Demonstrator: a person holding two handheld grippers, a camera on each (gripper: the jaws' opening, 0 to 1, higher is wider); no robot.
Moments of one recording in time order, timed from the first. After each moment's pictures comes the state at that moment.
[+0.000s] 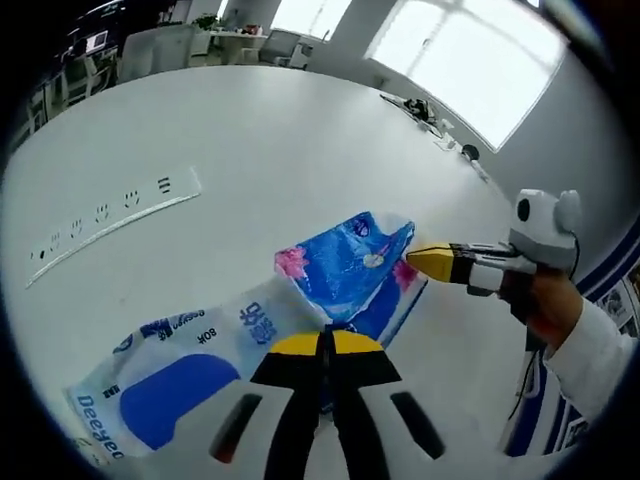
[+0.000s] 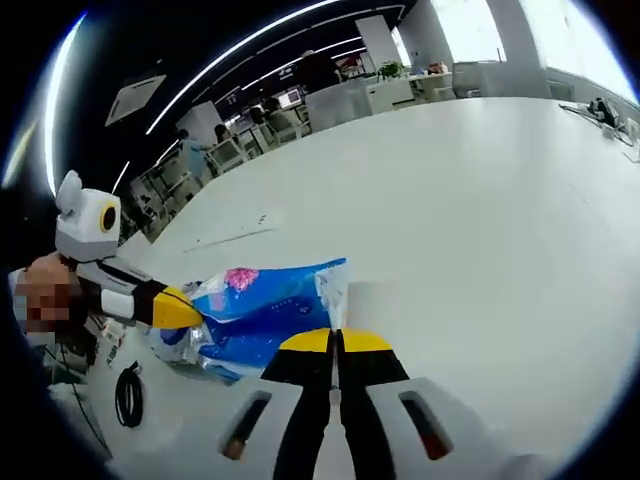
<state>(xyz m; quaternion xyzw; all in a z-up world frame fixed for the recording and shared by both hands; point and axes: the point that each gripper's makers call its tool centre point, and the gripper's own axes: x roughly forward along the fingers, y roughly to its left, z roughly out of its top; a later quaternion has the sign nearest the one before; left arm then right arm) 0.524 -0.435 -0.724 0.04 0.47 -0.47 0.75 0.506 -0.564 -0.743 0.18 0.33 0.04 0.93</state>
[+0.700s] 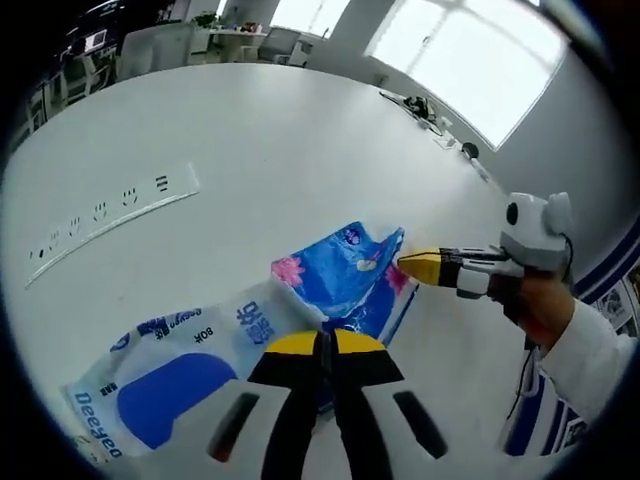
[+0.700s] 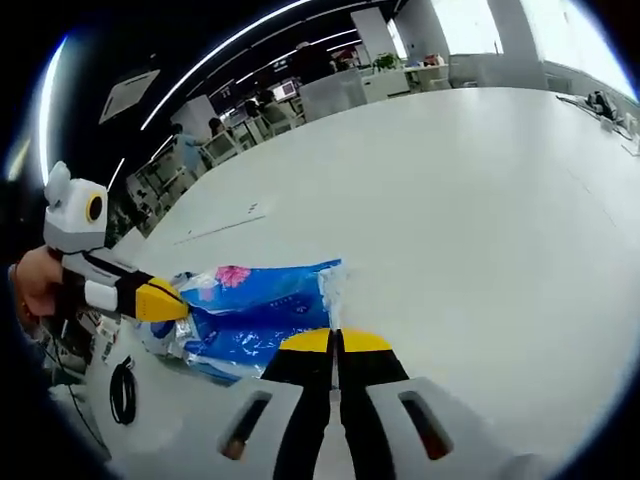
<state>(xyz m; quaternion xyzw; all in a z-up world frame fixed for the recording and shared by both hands) 0.525 -0.437 -0.724 0.04 0.47 -0.47 0.75 0.499 -0.561 -0.753 0.18 0.34 0.03 0.92</state>
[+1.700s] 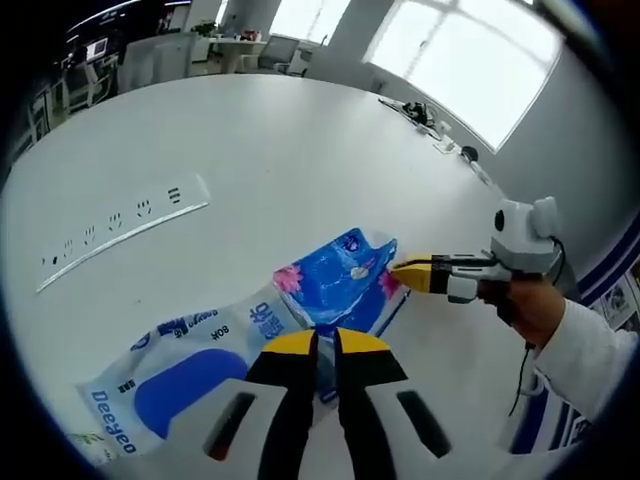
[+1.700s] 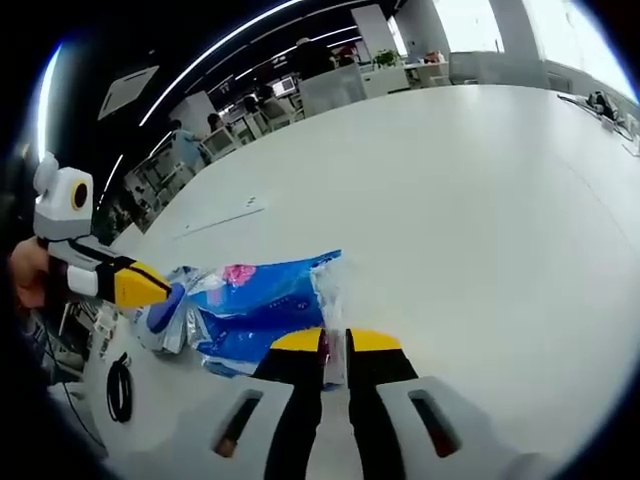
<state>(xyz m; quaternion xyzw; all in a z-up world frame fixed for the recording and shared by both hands) 0.530 -0.427 -0.711 0.04 0.46 -0.46 0.76 0.496 -0.554 -0.756 0.17 0.35 0.03 0.92</state>
